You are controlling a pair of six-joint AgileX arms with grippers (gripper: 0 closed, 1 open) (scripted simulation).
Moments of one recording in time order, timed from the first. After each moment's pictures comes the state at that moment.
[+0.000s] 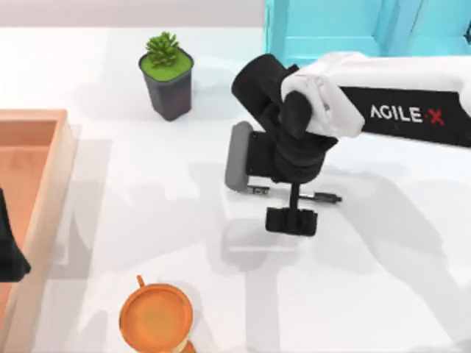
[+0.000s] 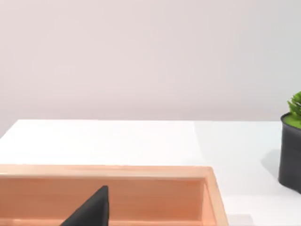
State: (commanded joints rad) left arm 0.00 0.00 0.00 0.00 0.00 0.00; right arm 0.65 2.19 1.58 -0.75 0.22 -0.78
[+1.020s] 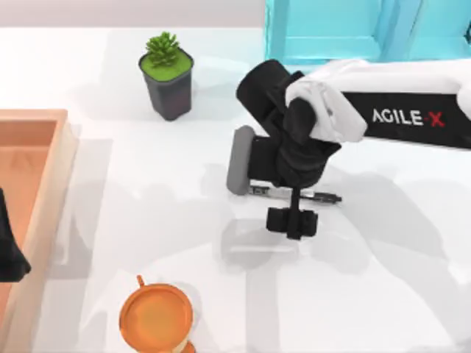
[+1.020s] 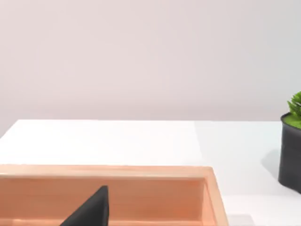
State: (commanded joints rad) left arm 0.00 0.00 0.00 0.00 0.00 0.00; right arm 0.63 2.29 1.55 -0.63 0.21 -0.80
